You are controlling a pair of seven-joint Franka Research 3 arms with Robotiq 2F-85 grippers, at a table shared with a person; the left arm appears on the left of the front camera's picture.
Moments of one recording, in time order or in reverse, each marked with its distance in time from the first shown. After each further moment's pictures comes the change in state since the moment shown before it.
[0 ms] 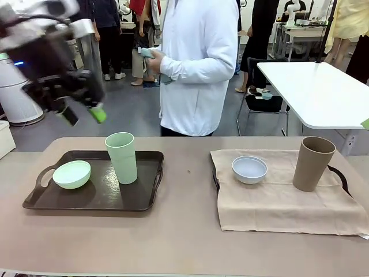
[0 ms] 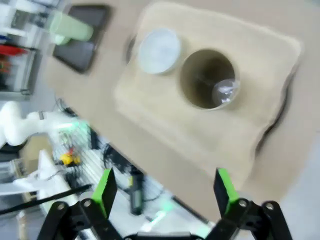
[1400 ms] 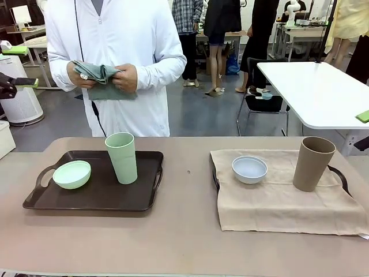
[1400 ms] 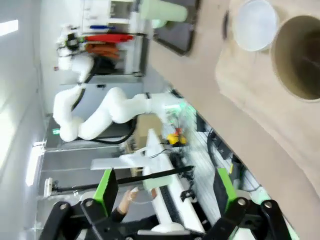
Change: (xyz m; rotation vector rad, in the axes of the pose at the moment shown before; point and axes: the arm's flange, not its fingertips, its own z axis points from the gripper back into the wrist) left arm -0.001 0.199 0.014 -1.041 -0.292 0.292; right arm -0.003 -0.034 -0.040 0.600 0.119 -0.189
